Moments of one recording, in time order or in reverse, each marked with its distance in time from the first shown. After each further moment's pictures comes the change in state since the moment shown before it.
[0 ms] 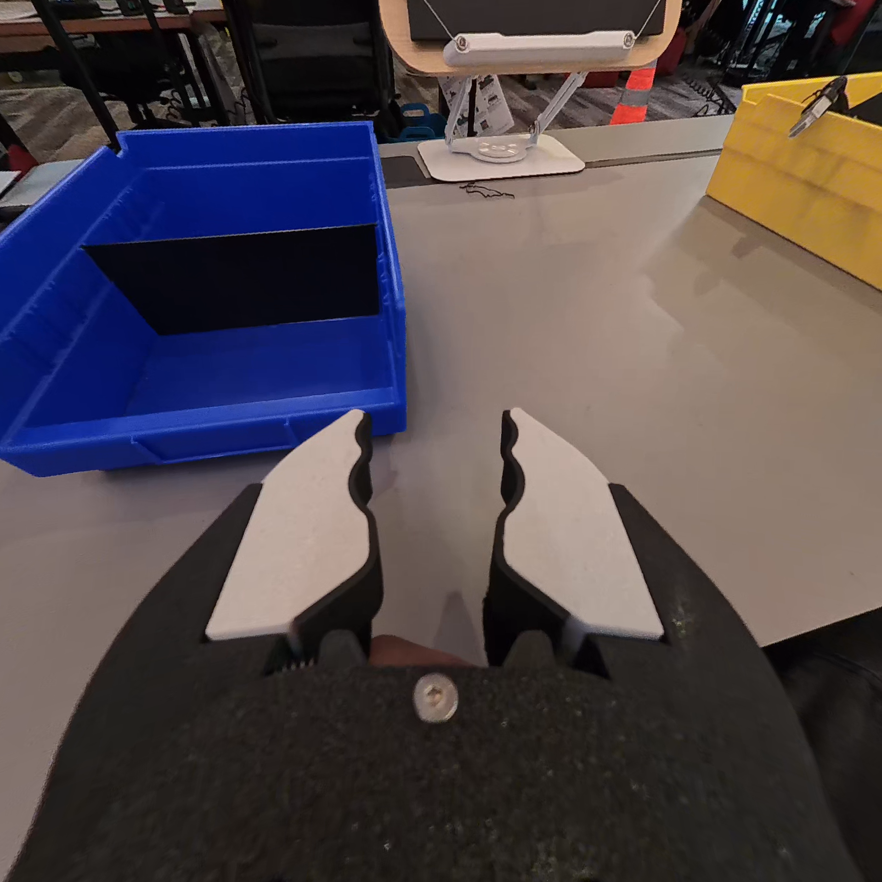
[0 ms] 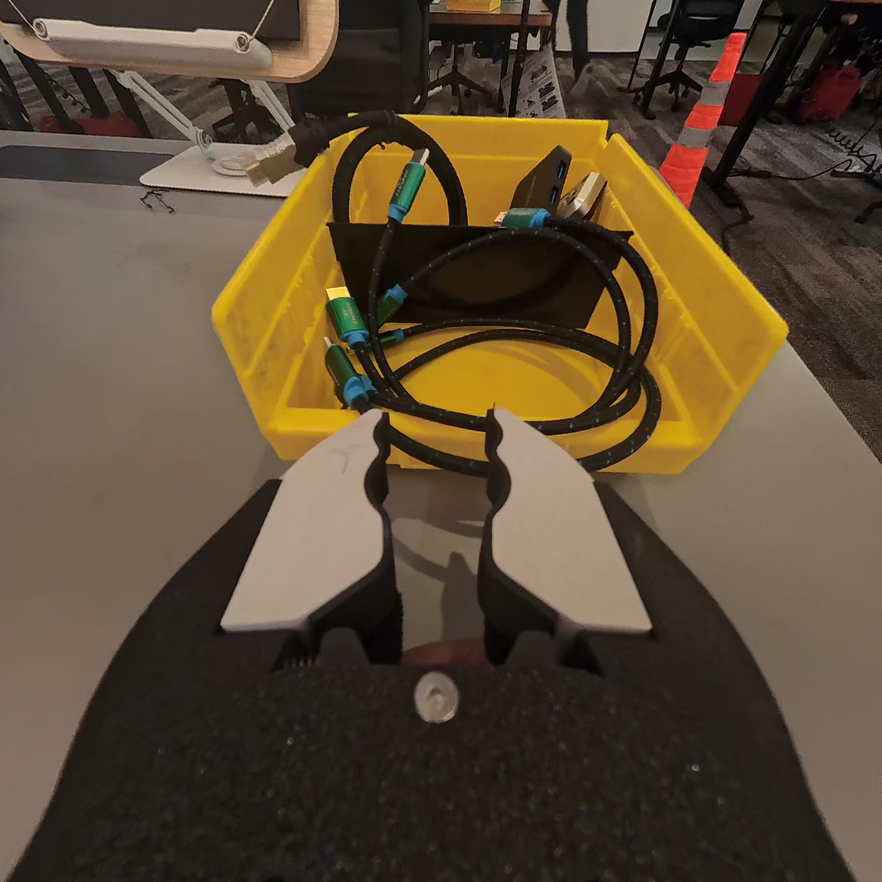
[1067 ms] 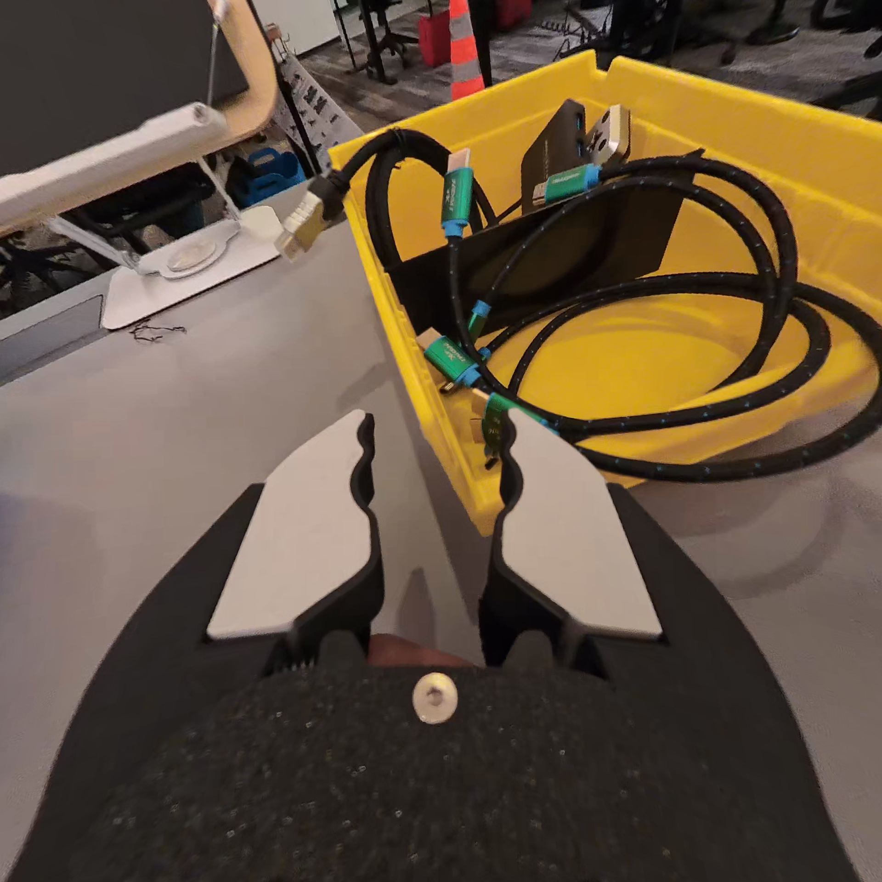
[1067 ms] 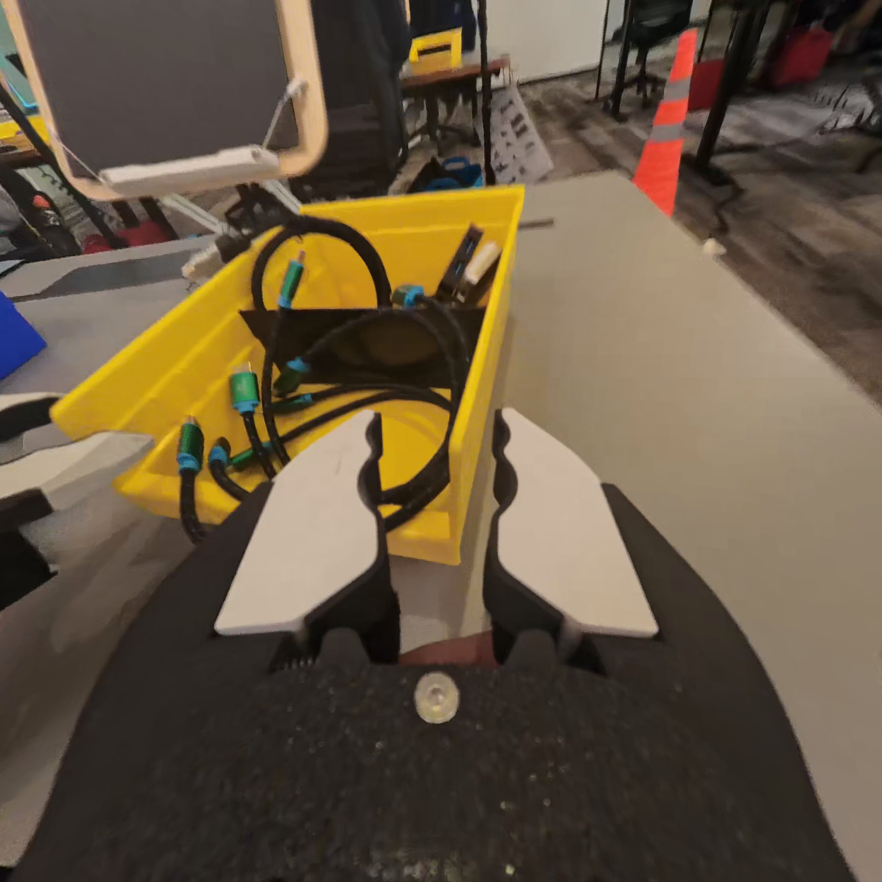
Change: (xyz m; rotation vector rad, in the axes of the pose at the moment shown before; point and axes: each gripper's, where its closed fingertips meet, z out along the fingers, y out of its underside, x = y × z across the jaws) left arm 0.315 -0.046 0.157 -0.014 0.161 0.282; right arm -0.003 -0.014 -0.039 0.064 0.017 0.178
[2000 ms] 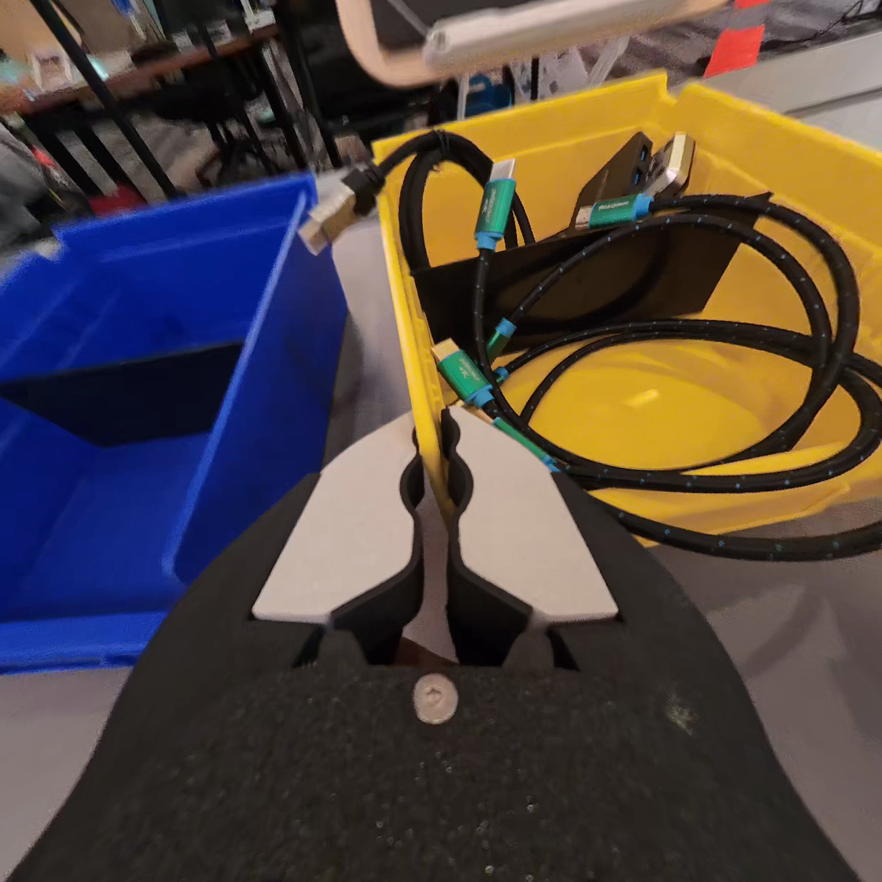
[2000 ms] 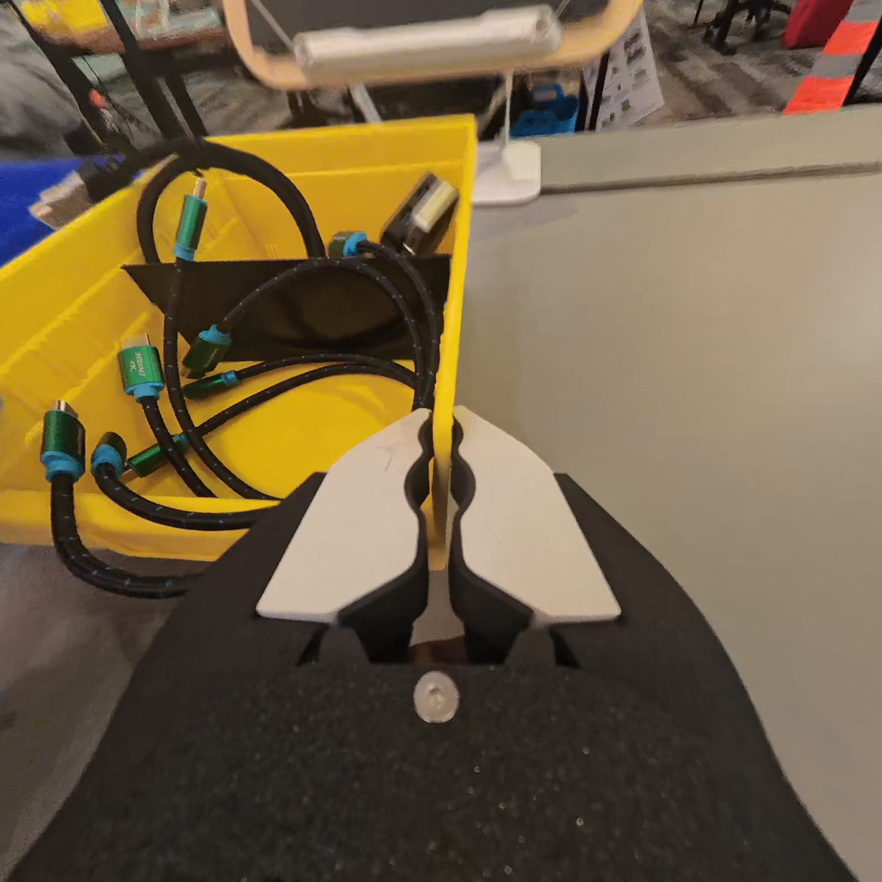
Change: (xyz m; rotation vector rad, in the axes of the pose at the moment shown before) left arm -0.244 0.084 -0.078 -0.070 -0.324 -0.190; right arm -0.248 0.042 0.095 -0.107 -0.065 -0.069
